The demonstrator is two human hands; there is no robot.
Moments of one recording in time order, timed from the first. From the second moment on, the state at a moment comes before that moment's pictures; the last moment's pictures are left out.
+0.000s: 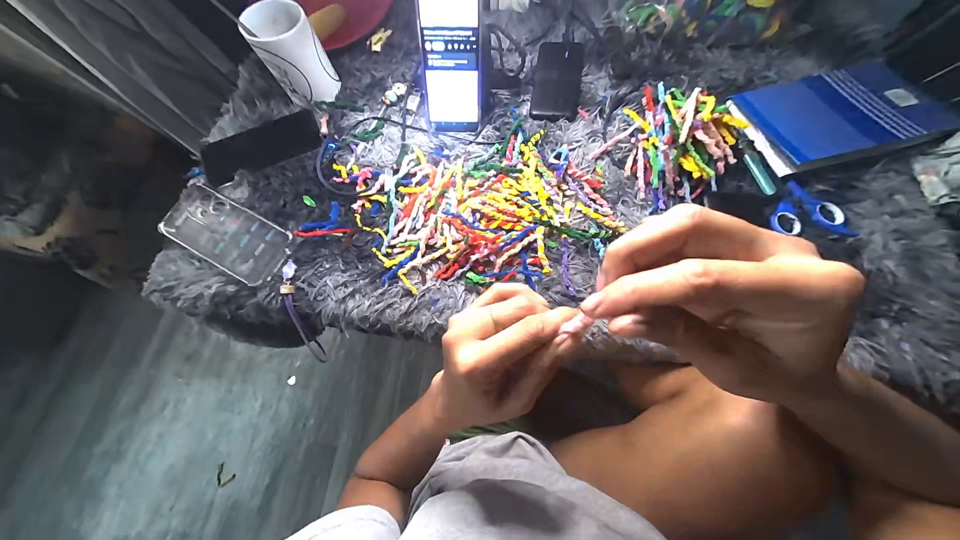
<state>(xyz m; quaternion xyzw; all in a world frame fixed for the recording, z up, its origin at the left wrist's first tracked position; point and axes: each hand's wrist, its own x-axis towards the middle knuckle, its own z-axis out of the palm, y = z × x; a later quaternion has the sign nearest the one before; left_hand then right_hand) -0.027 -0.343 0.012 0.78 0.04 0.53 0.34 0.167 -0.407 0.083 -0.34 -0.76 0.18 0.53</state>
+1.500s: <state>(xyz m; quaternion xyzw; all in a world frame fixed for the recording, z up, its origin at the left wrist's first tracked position) -0.074 -0.296 0.044 0.67 -0.02 -0.11 0.73 0.159 -0.416 0.068 -0.27 -0.92 0.15 0.24</state>
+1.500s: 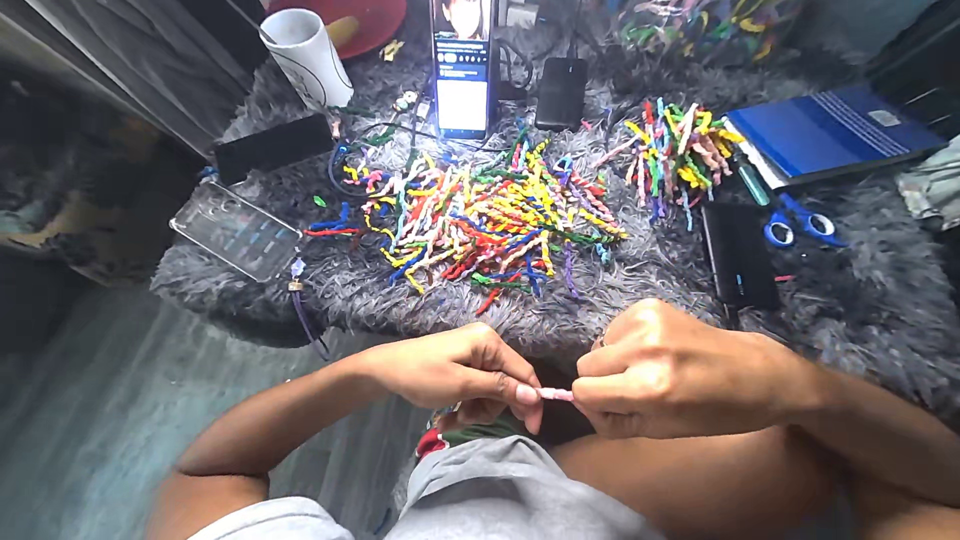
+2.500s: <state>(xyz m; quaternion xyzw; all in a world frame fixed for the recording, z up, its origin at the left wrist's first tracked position) -0.058 -0.306 0.038 0.73 -0.09 0.14 0.67 0.174 -0.409 0.066 -0.27 -0.87 0.22 0.35</state>
